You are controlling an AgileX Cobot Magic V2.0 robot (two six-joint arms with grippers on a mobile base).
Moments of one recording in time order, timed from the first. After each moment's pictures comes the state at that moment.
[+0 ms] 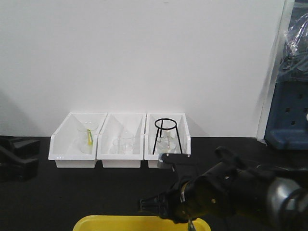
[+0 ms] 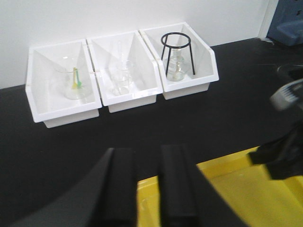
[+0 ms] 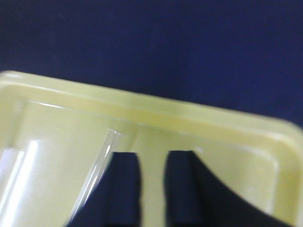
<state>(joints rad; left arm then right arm) -0.47 0.99 -1.08 0.30 0.63 -0.38 0.60 1.73 -1.24 -0.12 0.49 0.48</state>
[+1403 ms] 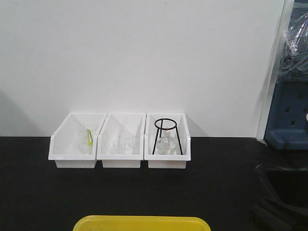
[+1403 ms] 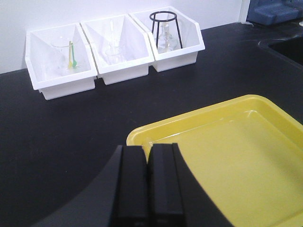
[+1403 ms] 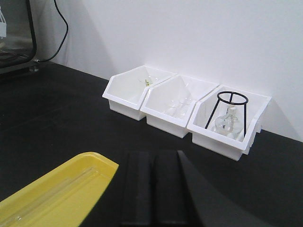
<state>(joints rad) -0.47 0.45 -0.56 0.22 0.56 -0.28 0.60 0.66 -0.50 -0.09 0.06 0.04</state>
